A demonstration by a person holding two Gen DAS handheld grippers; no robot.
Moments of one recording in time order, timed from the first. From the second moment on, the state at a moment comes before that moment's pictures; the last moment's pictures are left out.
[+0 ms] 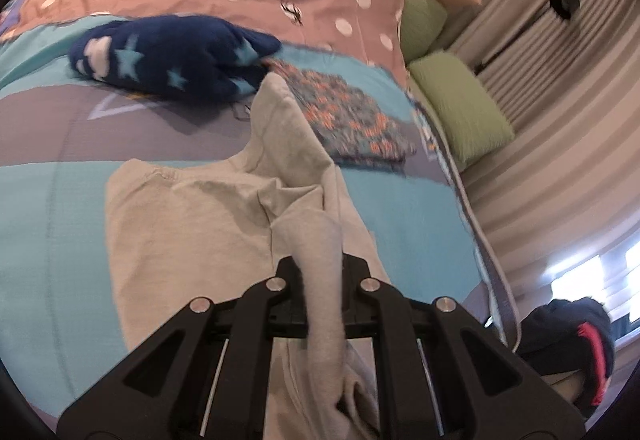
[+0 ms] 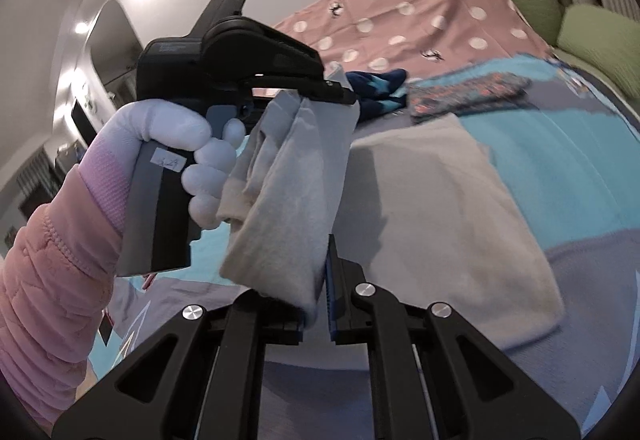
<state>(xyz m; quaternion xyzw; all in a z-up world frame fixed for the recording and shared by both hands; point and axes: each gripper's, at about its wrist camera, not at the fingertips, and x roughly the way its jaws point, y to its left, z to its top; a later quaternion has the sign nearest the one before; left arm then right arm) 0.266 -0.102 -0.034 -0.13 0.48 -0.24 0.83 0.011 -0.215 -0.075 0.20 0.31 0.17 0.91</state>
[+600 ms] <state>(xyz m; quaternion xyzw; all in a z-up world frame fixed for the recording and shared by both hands) 0.287 -0.204 -0.083 -0.04 0.54 -0.22 0.81 0.006 -0.290 -0.125 0.28 0.35 0.13 0.88</state>
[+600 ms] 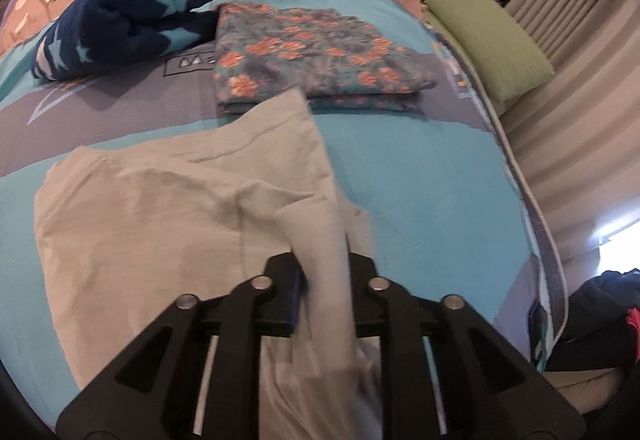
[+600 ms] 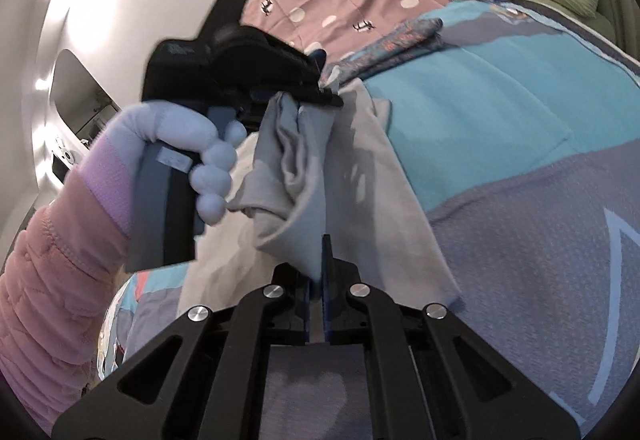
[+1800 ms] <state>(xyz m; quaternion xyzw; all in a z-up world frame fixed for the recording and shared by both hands) 0.051 -0.035 -0.118 0.08 0.44 -0.18 0.88 0.008 -0.321 -0.118 0.25 0.40 0.05 0.88</state>
